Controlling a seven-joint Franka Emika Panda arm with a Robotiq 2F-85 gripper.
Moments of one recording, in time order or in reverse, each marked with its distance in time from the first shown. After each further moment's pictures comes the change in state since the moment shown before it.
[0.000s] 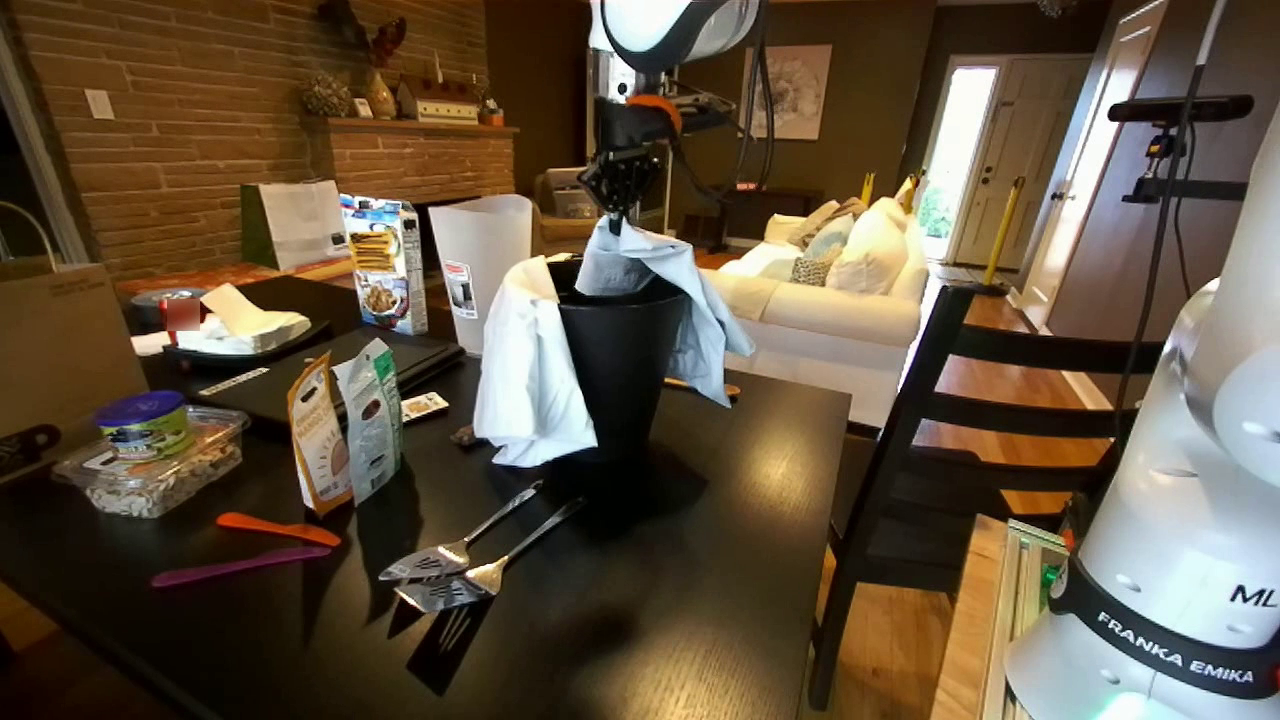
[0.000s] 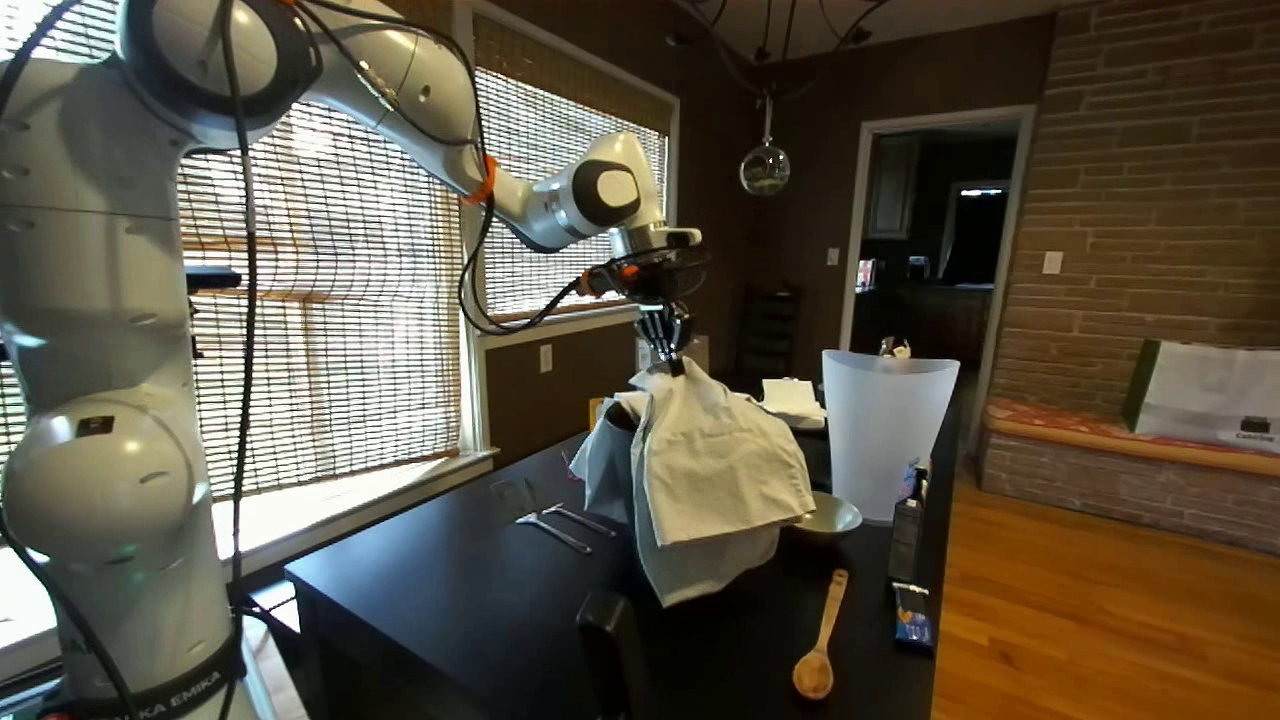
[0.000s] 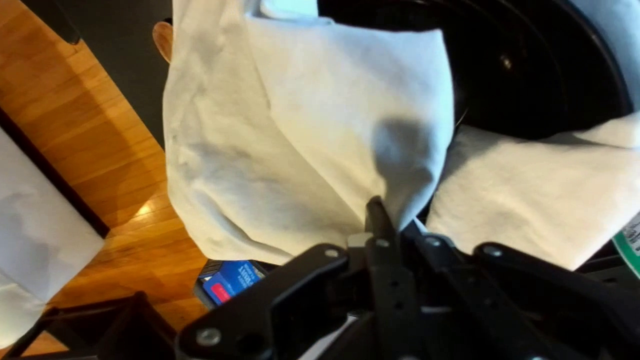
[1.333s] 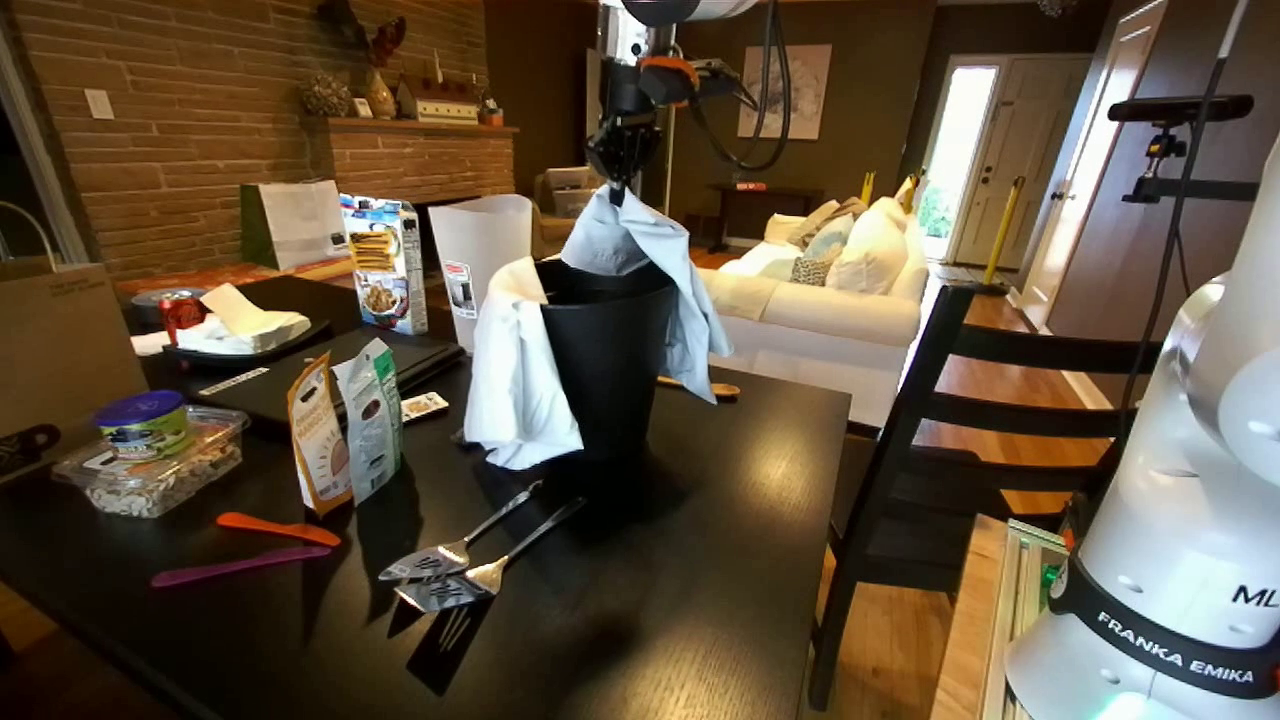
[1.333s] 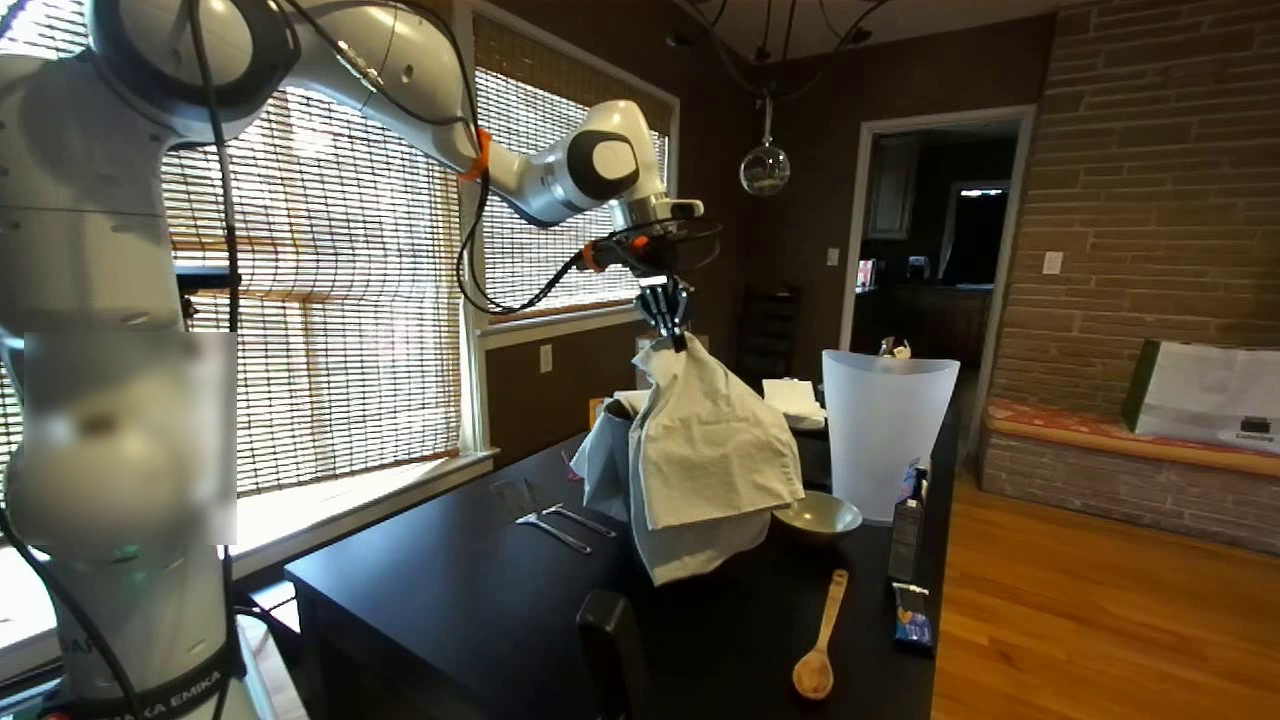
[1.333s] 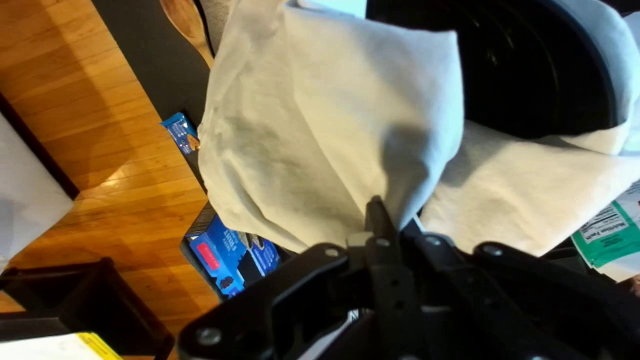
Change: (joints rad) arm 0.017 -0.043 -0.031 0.036 0.044 -0.035 -0.157
